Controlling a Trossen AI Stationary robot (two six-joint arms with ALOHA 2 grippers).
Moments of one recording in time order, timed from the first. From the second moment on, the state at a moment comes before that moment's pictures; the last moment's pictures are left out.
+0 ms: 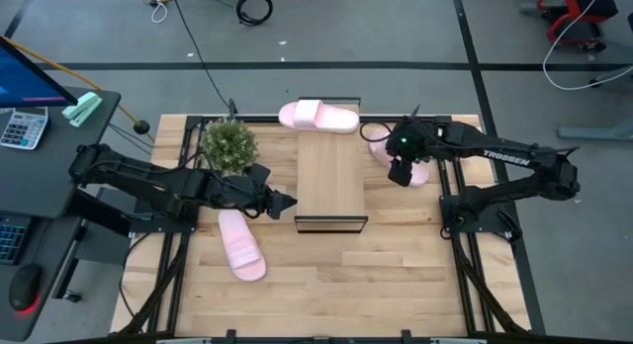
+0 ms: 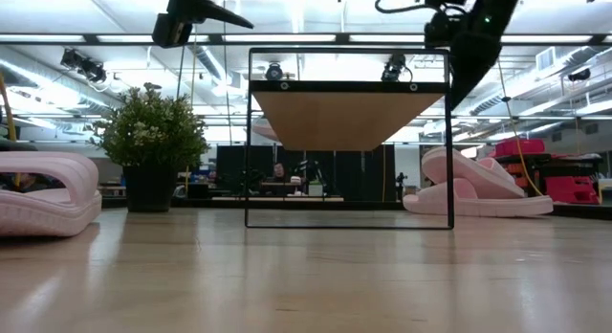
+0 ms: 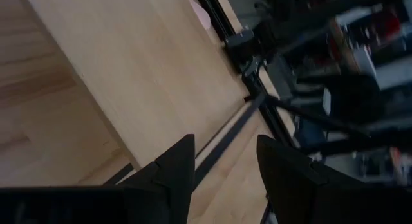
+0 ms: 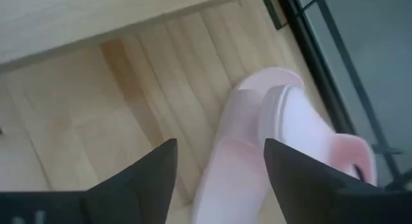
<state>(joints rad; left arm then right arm) -0.22 1.18 0.94 -0.25 -0.33 -1.14 -0.38 1.18 1.06 -0.99 0.21 -0.01</state>
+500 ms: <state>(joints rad) -0.21 1.18 0.94 -0.26 -0.25 -0.90 -0.42 1.45 1.14 -1.07 0.33 -0.06</state>
